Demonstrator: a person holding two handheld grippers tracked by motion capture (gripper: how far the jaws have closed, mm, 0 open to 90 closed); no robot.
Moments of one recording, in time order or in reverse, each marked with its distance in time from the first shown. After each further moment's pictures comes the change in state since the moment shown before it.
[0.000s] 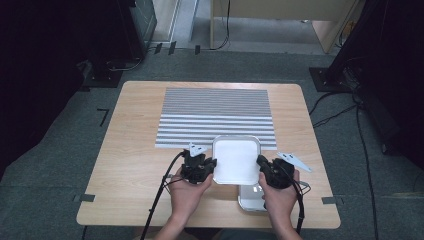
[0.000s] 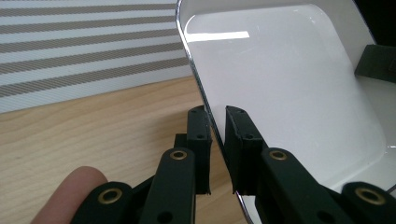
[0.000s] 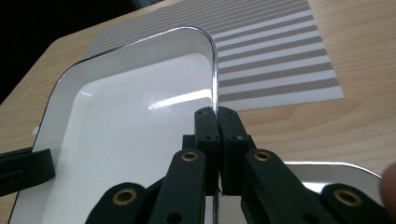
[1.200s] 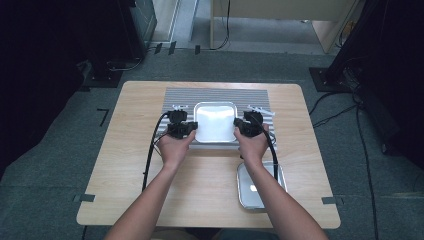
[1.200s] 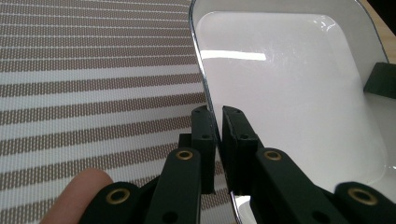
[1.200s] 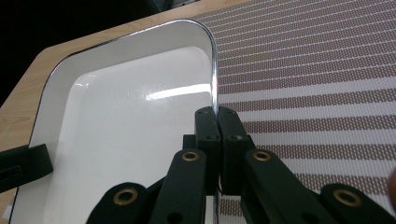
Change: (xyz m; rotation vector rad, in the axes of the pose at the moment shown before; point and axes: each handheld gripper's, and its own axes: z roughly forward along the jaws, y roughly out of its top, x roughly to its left) left arm 0.101 0.090 0.059 -0.001 0.104 -0.110; right arm 0.039 0.078 0.143 0.105 0.026 0.003
